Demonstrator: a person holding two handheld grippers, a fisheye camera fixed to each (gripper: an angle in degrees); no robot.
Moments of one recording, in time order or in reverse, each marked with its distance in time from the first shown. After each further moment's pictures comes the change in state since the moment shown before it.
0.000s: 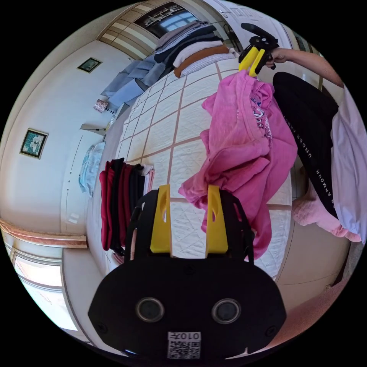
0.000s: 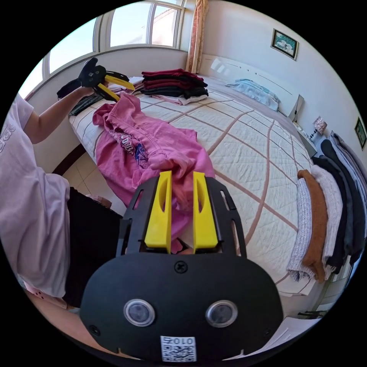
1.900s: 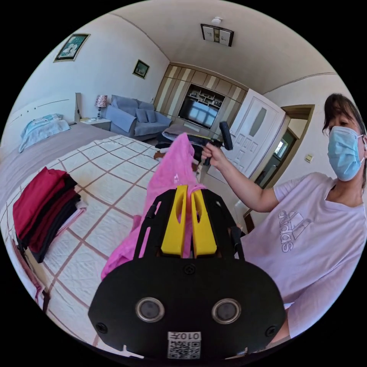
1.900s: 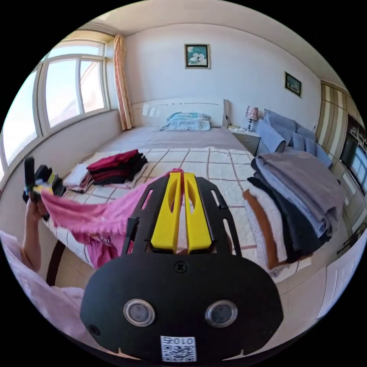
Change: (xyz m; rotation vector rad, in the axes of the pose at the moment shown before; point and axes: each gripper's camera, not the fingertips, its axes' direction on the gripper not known) left arm -0.143 0.192 -0.077 0.690 0.605 -0.573; right arm 0.154 -0.101 -0.202 0.335 0.273 0.524
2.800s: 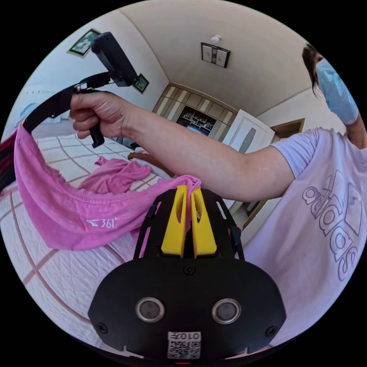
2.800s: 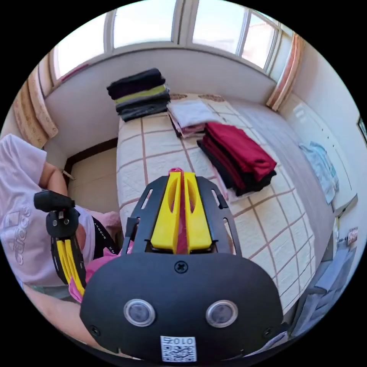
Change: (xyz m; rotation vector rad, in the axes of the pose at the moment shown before) left arm 0.011 0.138 0.089 0.185 0.153 -0.244; right arm -0.359 0.029 0.208 -0.457 -0.614 -0.906
